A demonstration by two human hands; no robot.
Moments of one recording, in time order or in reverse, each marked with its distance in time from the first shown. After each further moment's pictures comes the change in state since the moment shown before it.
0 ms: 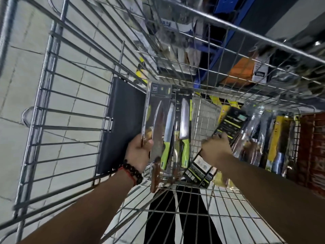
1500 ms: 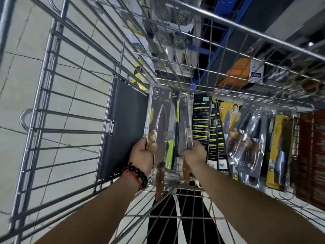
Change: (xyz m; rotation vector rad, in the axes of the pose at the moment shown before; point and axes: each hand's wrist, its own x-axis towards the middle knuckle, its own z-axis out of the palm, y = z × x) left_hand 0.001 -0.009 0.002 0.017 -0.028 -0.009; right_hand 0.024 -0.087 0.012 1.471 0.075 0.683
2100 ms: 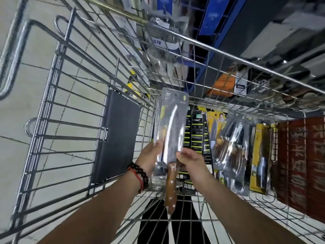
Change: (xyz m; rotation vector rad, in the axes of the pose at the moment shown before) left_hand -0.005 0.020 0.028 -0.168 -0.271 -0.217; right_hand -0.066 -0.021 -0.063 0.536 -0.334 -0.038
